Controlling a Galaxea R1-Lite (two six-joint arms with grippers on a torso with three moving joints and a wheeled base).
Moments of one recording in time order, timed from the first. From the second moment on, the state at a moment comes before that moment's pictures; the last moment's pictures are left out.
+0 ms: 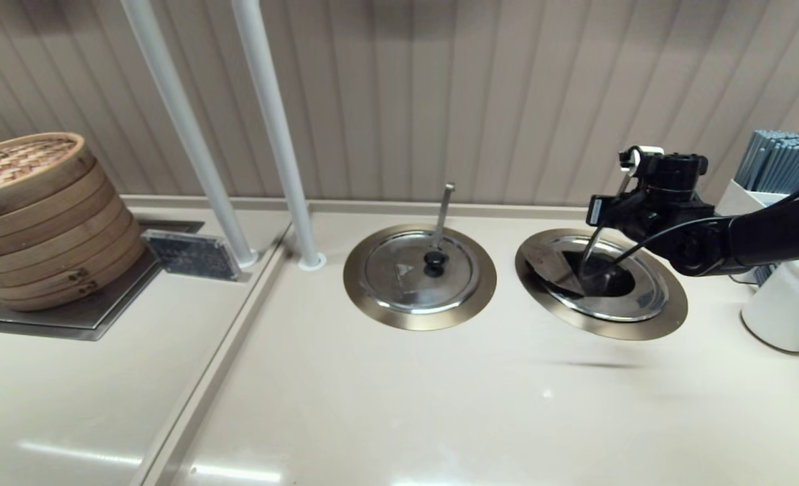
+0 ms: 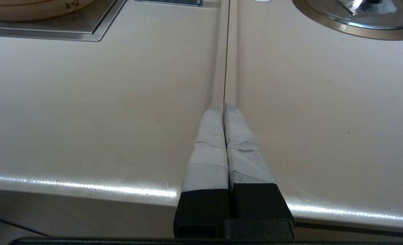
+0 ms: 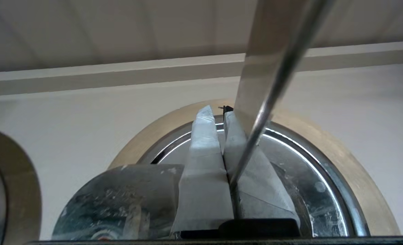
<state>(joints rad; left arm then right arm) 0.00 0.00 -0.02 0.05 0.00 0.00 0.01 2.17 -1.47 -0.53 -0.22 0.03</state>
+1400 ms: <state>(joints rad) 0.00 0.00 -0.02 0.05 0.00 0.00 -0.07 2.30 -1.61 -0.39 -0.19 0.04</state>
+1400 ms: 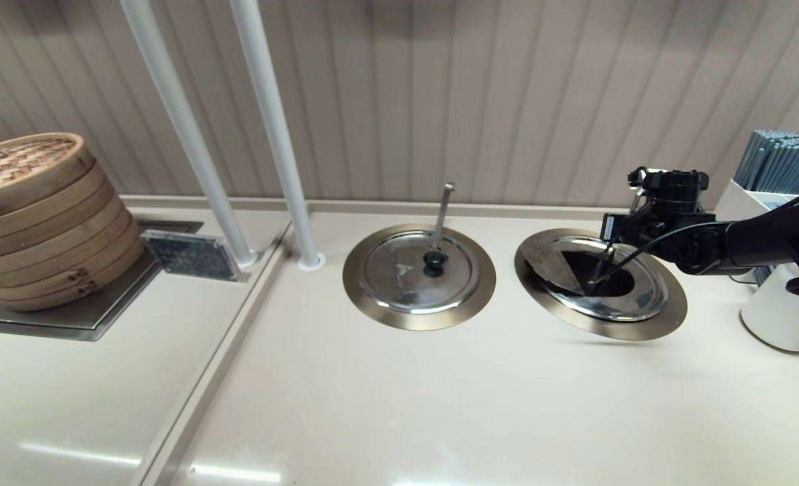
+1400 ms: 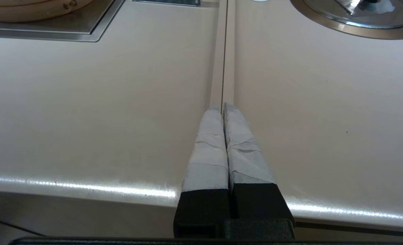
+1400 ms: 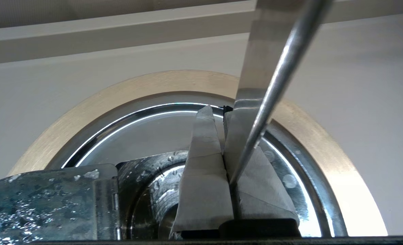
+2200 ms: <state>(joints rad) 0.00 0.00 -0.02 0.05 0.00 0.00 -0.08 2.31 -1.66 -0.40 -0.22 0.09</state>
